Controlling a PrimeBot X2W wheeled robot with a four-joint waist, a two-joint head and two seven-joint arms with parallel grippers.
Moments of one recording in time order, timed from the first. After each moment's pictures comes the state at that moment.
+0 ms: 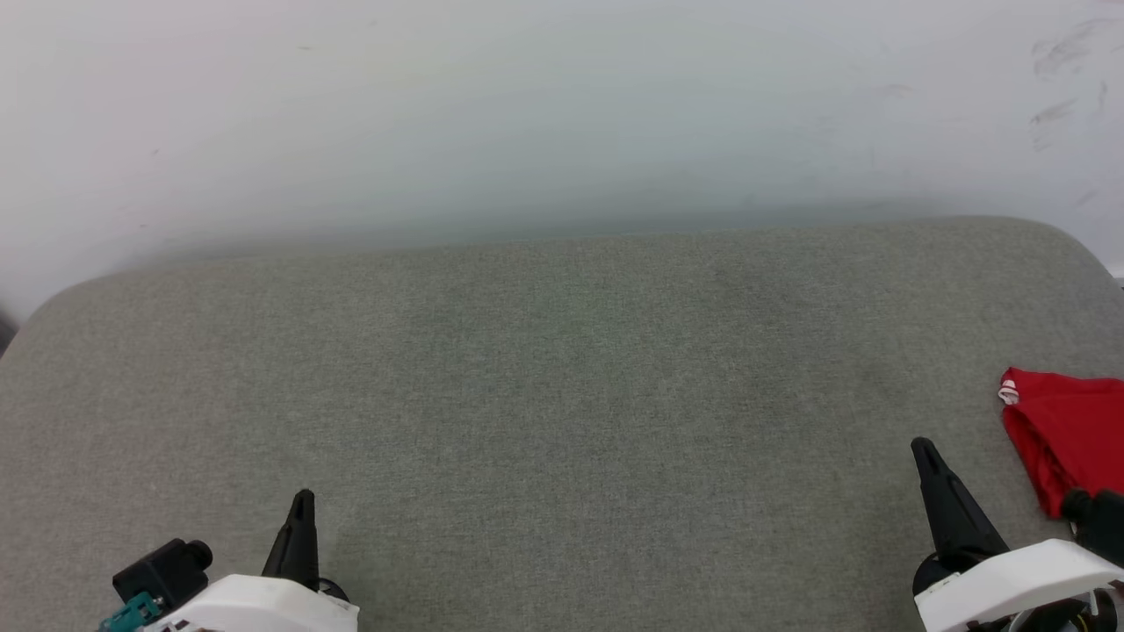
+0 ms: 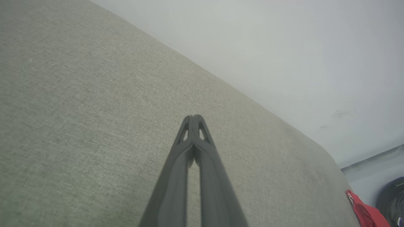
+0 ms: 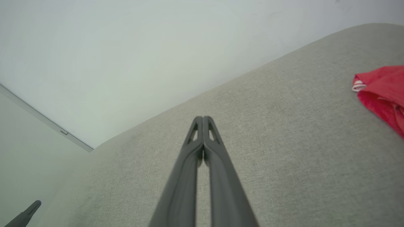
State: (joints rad) left arm 0.04 0.21 -0.13 0.18 -0.84 0.07 -0.14; right arm 0.06 -0.09 -0.04 0.02 0.62 0.13 0.05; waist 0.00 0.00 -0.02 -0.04
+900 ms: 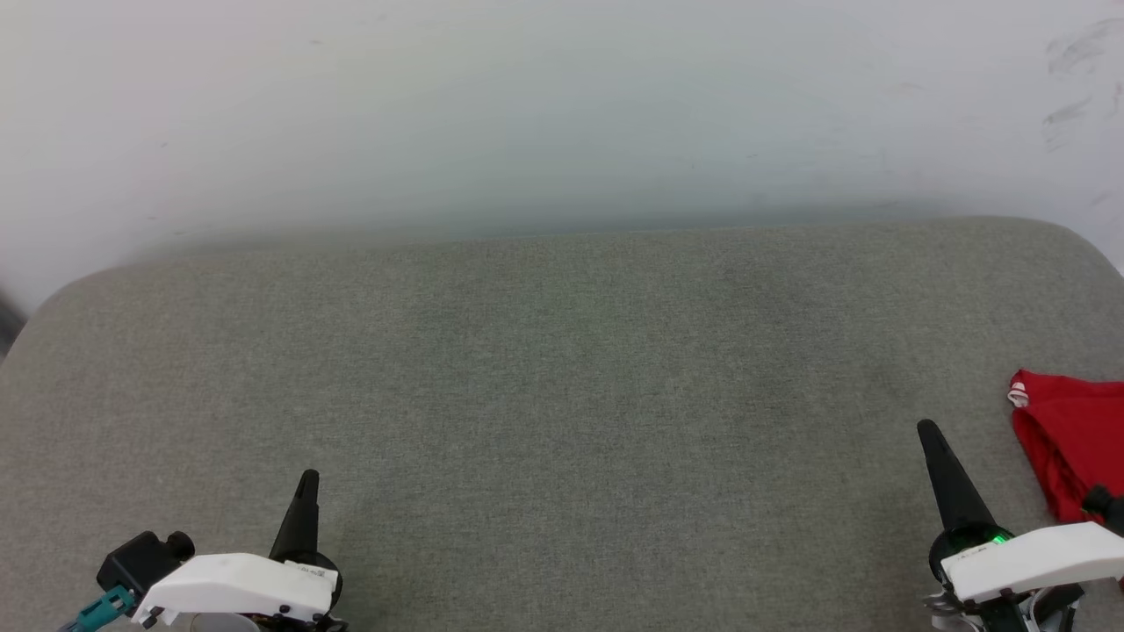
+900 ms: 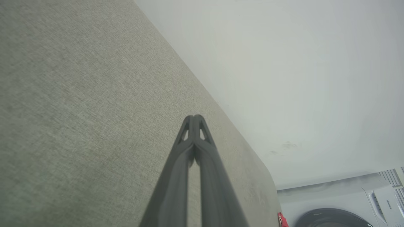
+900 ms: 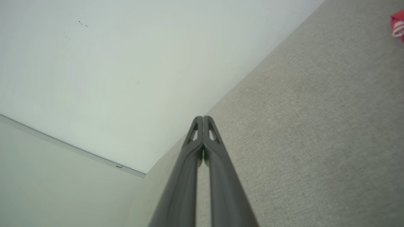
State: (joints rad) left arm -0.01 0.15 -0.05 0.20 -1.13 -0.01 -0.05; right arm 0.00 -0.08 -0.06 0.10 0.98 0.13 0.07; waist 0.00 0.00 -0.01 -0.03
